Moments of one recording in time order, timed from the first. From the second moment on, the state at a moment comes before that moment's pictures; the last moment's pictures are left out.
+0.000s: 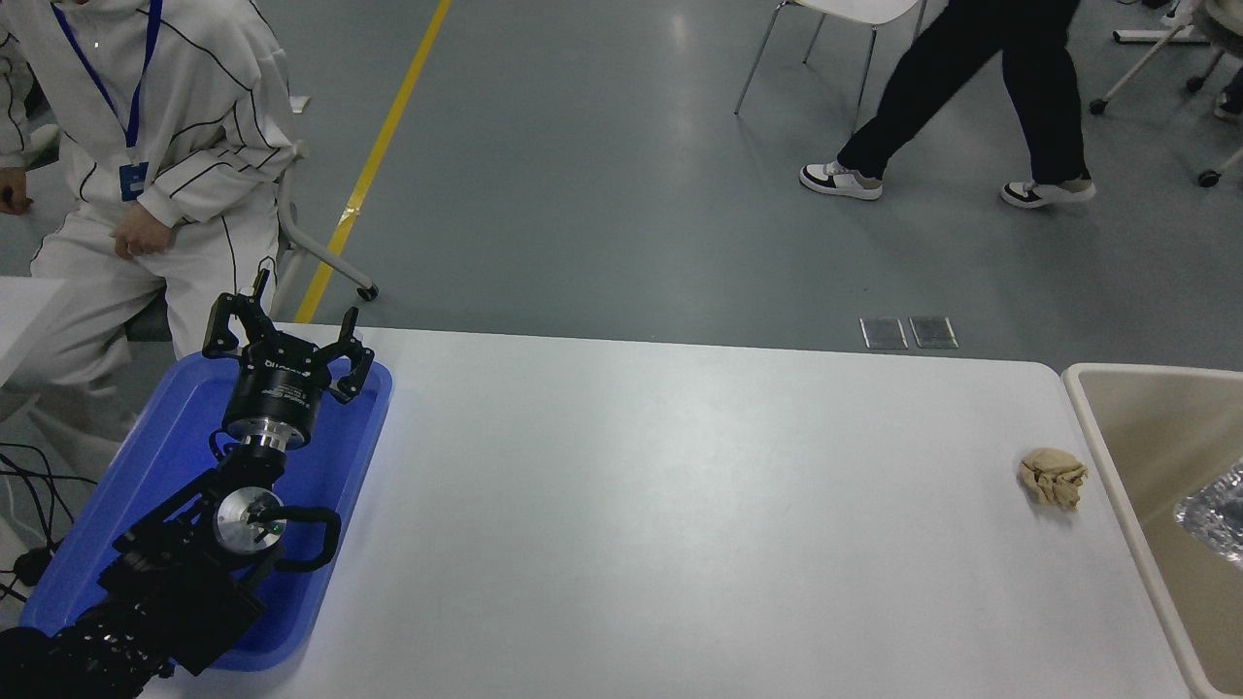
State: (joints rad) left arm -0.62 0.18 -0.87 -0.41 -0.09 -0.57 -0.51; right arm 0.62 -0.65 -0.43 0.19 -0.23 -0.04 -0.06
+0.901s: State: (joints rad) left arm -0.62 0.18 -0.87 -0.41 -0.09 -0.57 -0.51; right arm 0.59 -0.61 -0.37 0.12 -0.23 -0.16 -0.06
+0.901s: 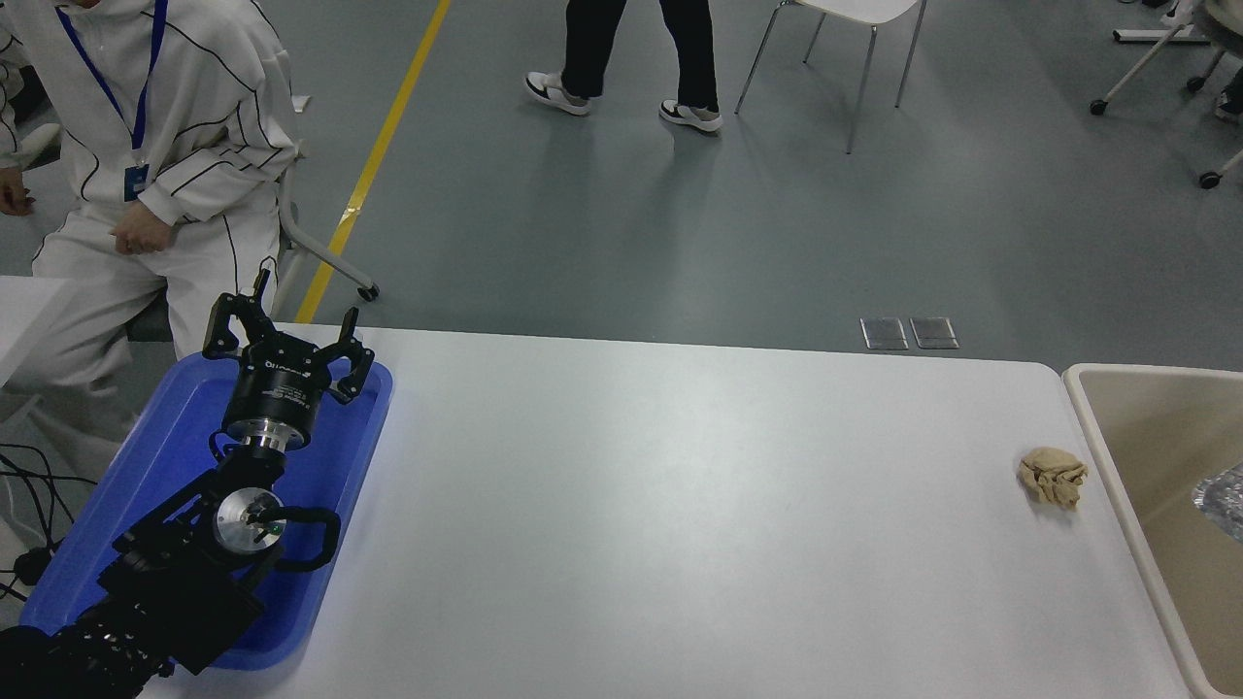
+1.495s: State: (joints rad) left arm -0.62 0.18 -0.87 -0.41 -0.09 -0.57 -0.51; right arm 0.60 -0.61 -0.36 0.12 -0.23 -0.23 -0.06
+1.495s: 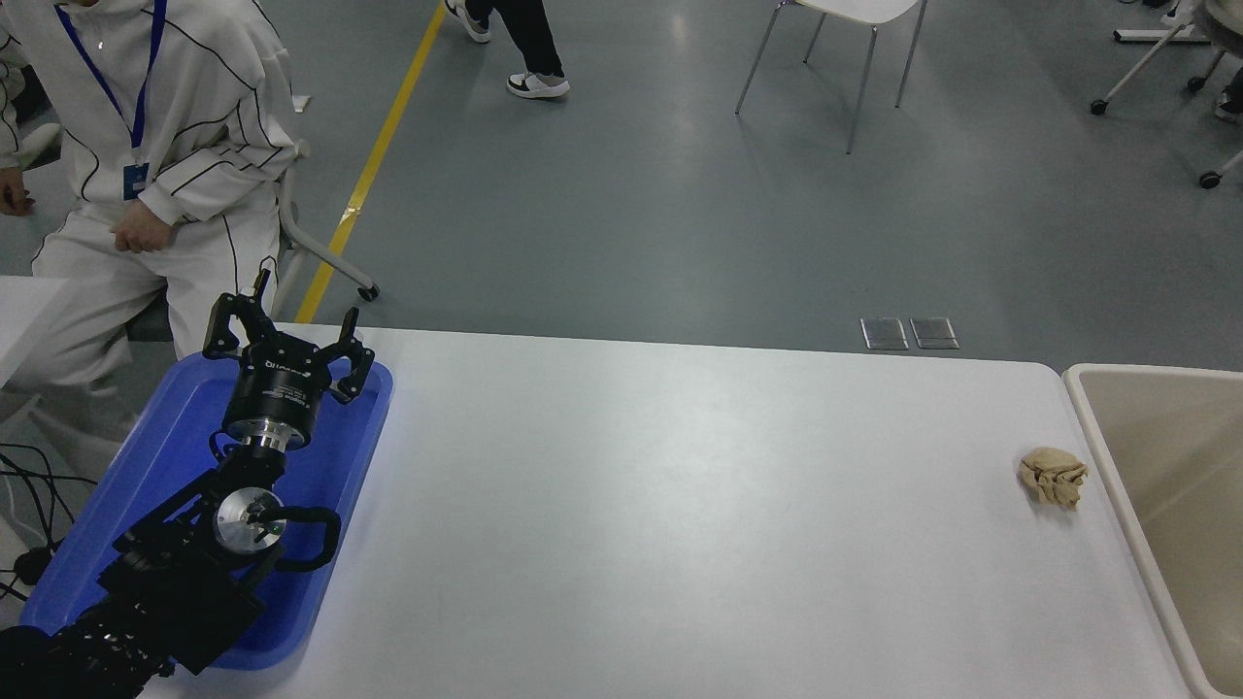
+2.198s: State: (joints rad) left arm -0.61 0.18 -0.87 -0.41 -0.09 -0.57 -0.51; right arm 0.65 -0.73 -0.38 0.33 -0.23 -0.23 -0.06
